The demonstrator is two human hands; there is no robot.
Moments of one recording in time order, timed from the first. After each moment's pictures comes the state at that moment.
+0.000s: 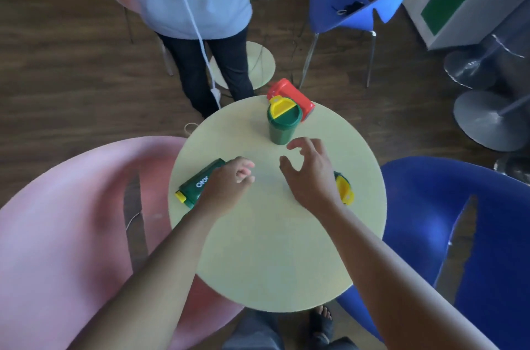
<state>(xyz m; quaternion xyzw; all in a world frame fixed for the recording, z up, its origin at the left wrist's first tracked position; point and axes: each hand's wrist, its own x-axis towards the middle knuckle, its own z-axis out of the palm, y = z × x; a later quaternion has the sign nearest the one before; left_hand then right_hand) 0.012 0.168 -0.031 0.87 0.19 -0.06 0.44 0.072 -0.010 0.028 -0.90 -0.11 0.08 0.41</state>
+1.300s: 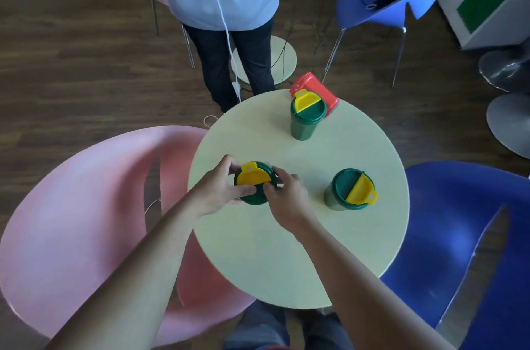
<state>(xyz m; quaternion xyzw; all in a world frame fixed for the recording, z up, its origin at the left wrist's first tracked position) -0.025 0.215 -0.018 0.78 0.23 -0.17 0.56 0.020 0.039 -0.008 -0.84 -0.04 0.30 0.44</state>
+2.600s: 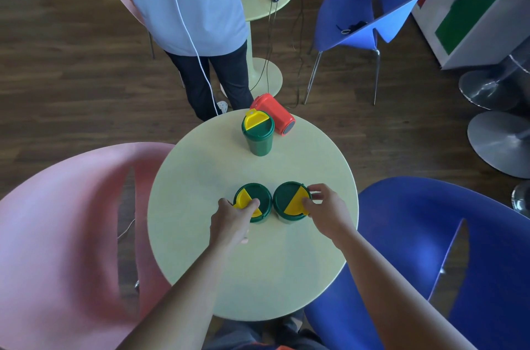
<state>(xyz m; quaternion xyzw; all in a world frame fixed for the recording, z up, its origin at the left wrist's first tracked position) 0.009 0.035 -0.025 0.69 0.52 -0.10 0.49 0.105 -0.148 -0.023 -0.85 0.03 0.30 0.44</state>
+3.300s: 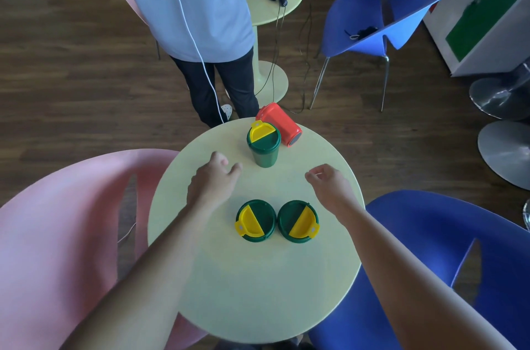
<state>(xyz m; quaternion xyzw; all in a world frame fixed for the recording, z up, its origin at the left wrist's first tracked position) 0.080 0.114 0.012 0.88 0.38 -0.06 0.28 0.177 -0.107 0.001 -0.87 0.01 0.28 0.40</state>
